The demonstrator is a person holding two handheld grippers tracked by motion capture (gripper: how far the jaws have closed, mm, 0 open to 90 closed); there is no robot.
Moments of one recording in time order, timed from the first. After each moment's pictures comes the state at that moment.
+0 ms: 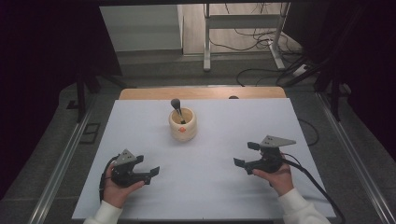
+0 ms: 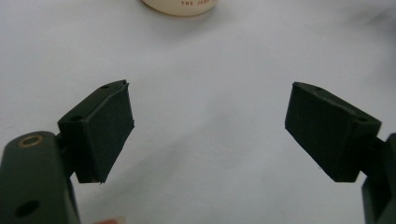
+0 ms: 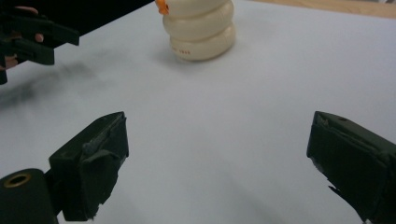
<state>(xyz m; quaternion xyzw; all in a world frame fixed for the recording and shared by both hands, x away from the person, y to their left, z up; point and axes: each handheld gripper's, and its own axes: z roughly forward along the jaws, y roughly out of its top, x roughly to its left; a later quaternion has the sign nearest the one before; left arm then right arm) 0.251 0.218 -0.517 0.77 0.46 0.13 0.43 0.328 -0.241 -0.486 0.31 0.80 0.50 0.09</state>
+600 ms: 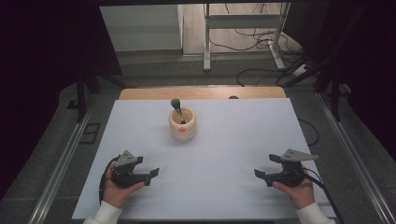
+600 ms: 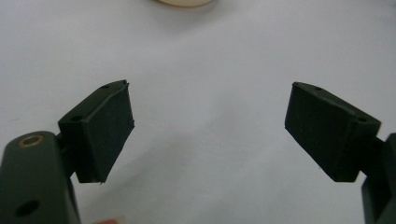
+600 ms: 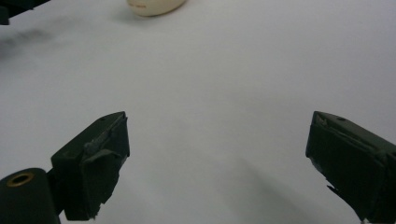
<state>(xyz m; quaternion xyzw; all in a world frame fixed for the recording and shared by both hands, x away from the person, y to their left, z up) 0.251 0.218 -0.520 0.77 0.46 0.13 0.41 0.298 -0.303 -0.505 0.36 0.80 0.46 0.12</state>
